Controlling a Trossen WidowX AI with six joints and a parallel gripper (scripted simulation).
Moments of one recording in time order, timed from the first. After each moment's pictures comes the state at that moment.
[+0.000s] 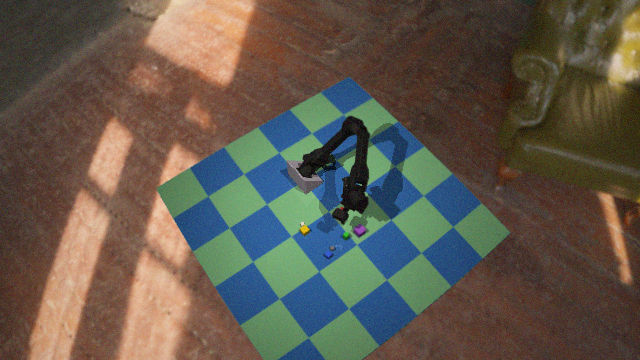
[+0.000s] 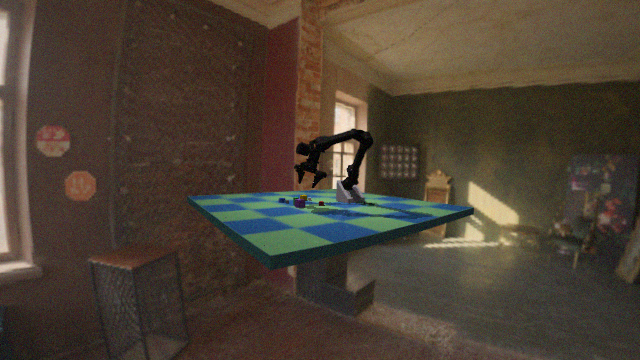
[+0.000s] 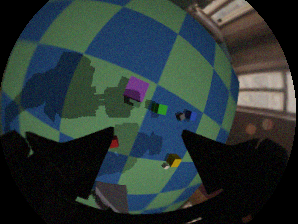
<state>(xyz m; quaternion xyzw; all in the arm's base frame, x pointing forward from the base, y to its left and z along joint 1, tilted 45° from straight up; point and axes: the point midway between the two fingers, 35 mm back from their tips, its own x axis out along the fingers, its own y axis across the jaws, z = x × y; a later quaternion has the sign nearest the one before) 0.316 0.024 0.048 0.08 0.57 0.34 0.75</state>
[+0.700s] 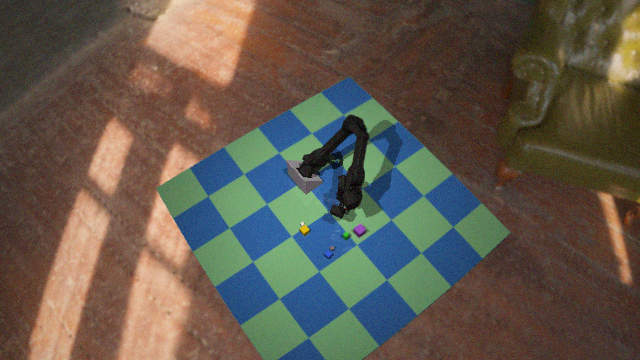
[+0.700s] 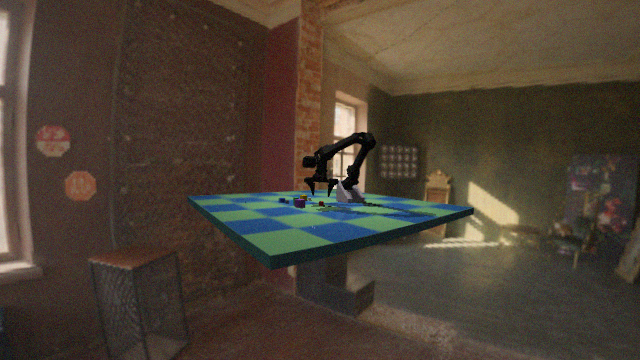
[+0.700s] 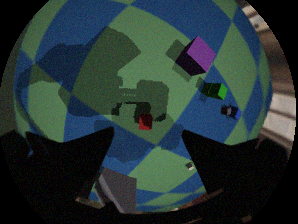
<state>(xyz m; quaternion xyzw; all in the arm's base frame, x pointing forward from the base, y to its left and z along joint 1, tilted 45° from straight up) 0.237 0.075 0.028 0.06 0.57 0.46 0.67</state>
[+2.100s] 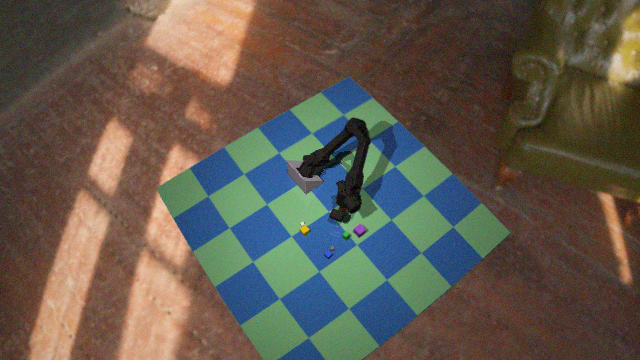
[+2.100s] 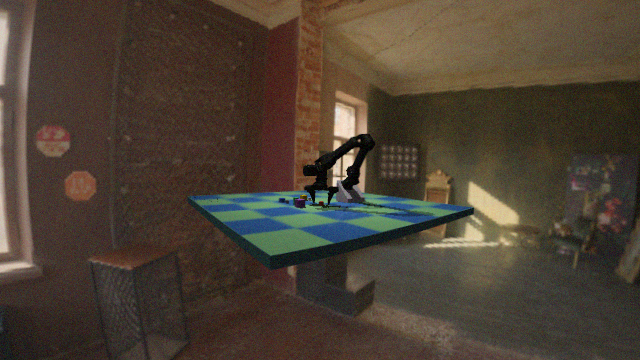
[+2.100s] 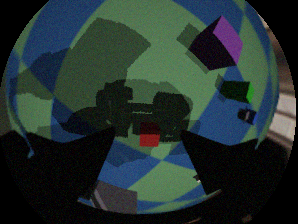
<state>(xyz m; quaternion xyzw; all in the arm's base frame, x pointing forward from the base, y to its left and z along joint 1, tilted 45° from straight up) 0.230 0.106 -0.003 0.06 0.57 0.47 0.67</state>
